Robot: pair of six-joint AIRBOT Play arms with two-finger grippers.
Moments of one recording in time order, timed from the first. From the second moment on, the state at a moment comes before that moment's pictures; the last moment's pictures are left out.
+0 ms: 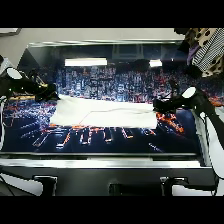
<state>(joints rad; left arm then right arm) 0.15 -1.75 1.65 1.11 -1.36 -1.62 -0.08 -1.52 1.17 -1.11 1.04 1.41</state>
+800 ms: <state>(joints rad) 0.14 -1.87 1.77 1.14 -1.32 -1.63 -0.19 -1.53 1.24 -1.08 1.14 1.40</state>
